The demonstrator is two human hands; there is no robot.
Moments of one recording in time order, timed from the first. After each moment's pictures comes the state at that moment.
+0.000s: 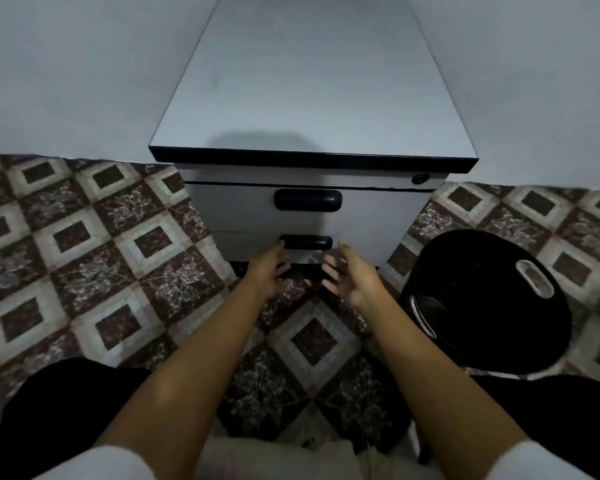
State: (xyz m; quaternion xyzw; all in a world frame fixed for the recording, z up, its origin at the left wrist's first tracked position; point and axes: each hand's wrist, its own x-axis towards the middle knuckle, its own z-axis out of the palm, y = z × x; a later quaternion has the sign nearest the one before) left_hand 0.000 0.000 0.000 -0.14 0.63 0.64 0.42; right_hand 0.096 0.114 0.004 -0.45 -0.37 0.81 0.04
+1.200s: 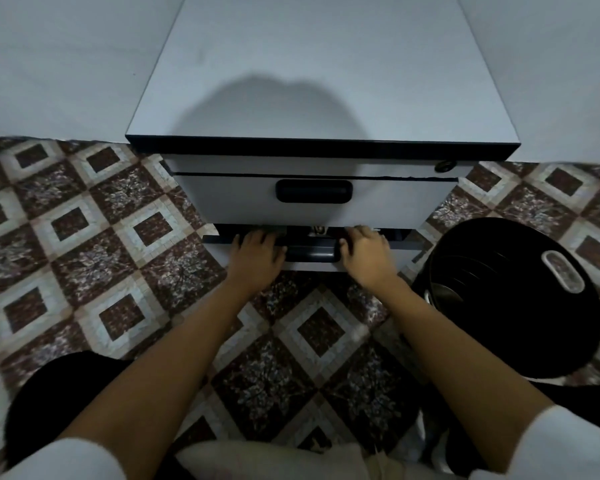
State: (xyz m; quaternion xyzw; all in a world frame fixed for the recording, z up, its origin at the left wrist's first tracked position) left_hand -0.037 -0.022 -0.040 0.35 0.93 0.11 0.08; right_hand 0.082 0.147 -0.024 -0.28 -0.94 0.19 -0.01
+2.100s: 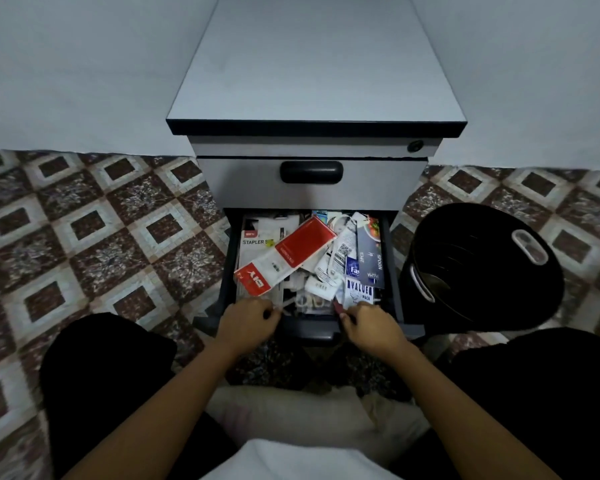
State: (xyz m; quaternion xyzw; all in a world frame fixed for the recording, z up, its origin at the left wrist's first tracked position) left_hand 0.077 -0.124 -0.034 0.35 0.90 0.15 0.19; right_hand 0.219 0.056 -0.012 -0.25 -0.93 0.21 -0.15
